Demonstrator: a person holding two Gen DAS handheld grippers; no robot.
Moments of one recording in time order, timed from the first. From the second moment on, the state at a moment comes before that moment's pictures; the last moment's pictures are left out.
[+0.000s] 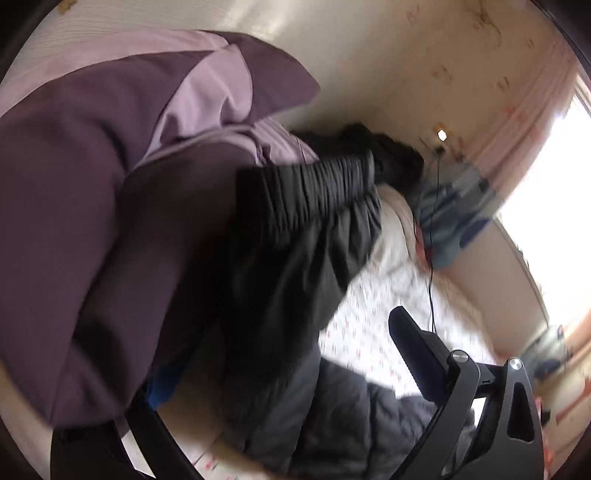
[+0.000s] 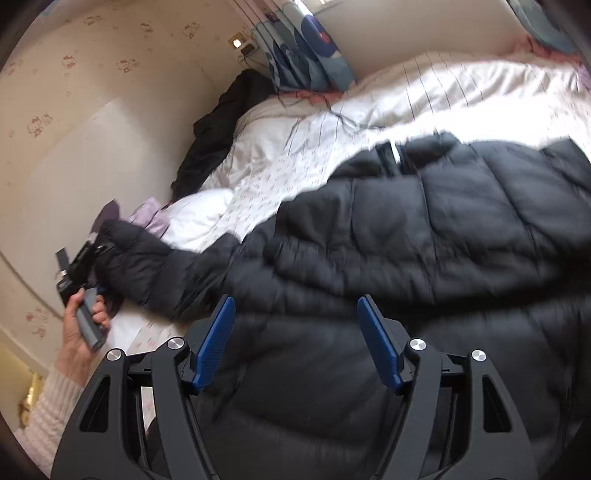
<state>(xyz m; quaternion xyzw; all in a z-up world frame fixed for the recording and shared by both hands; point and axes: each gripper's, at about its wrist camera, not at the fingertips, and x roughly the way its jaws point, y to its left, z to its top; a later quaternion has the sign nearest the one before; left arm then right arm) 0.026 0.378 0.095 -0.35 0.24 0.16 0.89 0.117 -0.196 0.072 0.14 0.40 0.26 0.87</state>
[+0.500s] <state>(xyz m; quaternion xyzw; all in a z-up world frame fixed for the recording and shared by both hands) 0.044 0.364 0.185 -0.34 0.13 0.03 0.93 0.202 -0.151 0.053 0.09 0.40 0.26 0.87</state>
